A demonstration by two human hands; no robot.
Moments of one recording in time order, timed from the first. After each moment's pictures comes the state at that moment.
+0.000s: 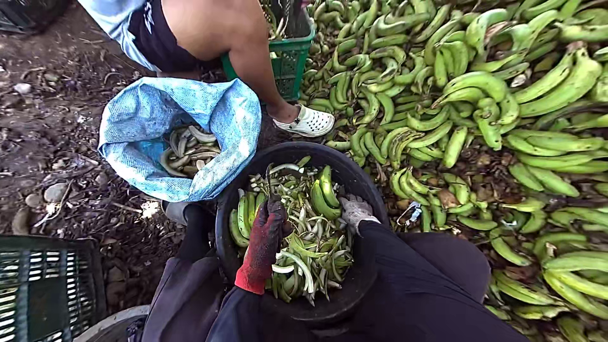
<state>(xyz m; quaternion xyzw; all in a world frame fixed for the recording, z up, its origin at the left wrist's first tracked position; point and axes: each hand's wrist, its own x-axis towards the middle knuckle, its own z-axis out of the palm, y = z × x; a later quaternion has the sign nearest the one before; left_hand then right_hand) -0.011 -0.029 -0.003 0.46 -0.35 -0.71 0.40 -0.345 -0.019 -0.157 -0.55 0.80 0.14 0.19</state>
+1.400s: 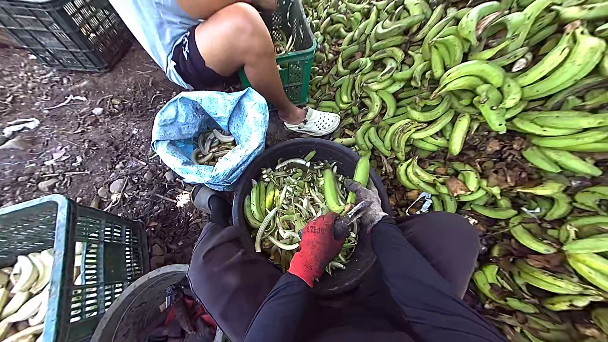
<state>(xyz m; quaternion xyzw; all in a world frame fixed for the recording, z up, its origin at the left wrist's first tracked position) -0.096 0.062 0.013 0.50 -0.79 -0.36 0.04 -0.289 0.017 -0.047 -0.18 0.72 -0.53 0.42</state>
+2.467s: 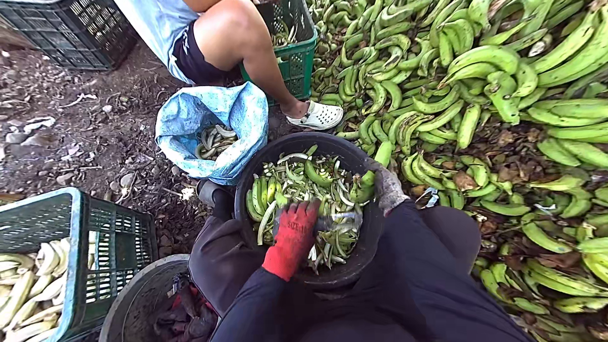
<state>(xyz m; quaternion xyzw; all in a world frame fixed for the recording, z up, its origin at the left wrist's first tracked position) -0.053 0.057 0.034 0.46 -0.87 -0.13 0.09 -0.343 0.011 -0.052 -0.16 0.76 -0.51 0.37</state>
